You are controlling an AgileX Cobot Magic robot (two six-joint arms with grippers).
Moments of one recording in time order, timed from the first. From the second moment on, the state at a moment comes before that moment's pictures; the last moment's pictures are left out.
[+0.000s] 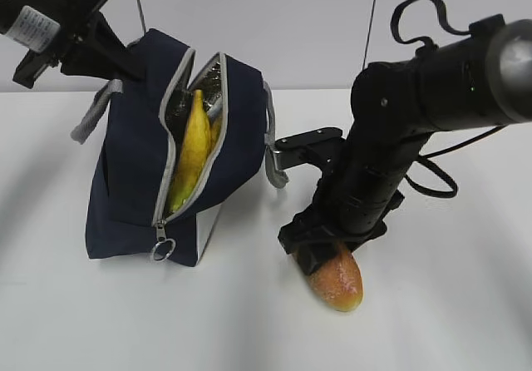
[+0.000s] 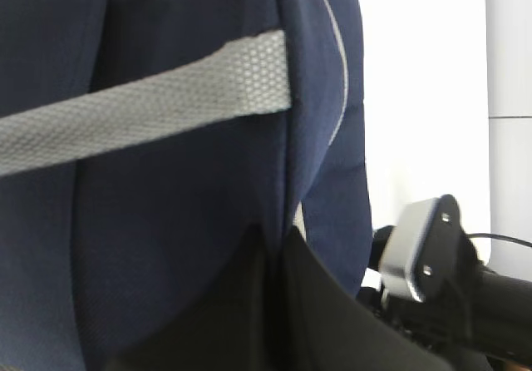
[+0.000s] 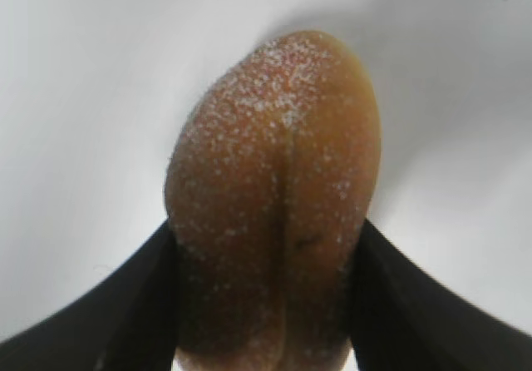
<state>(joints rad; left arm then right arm) -0.10 1.73 -1.47 -0.76 1.08 0.19 0.51 1.89 -1.20 0.15 0.78 -0.15</state>
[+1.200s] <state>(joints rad) -0.10 1.73 -1.47 -0.76 1.08 0.19 0.51 2.01 -1.75 0.50 0.82 -0.28</state>
